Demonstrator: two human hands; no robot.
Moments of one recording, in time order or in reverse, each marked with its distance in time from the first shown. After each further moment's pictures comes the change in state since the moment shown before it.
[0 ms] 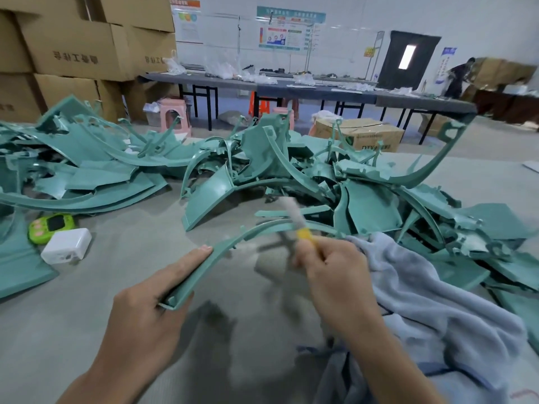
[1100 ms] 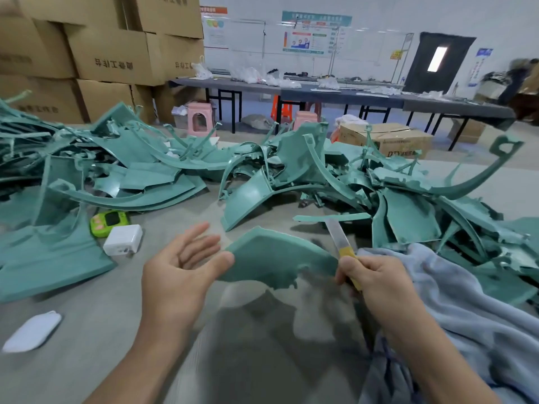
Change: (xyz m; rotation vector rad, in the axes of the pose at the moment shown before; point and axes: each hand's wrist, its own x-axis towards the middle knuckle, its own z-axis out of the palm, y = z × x) left_hand 0.029 -0.020 -0.008 -0.592 0.213 -0.375; right_hand -0.001 0.004 -0.004 0.216 -0.153 0.224
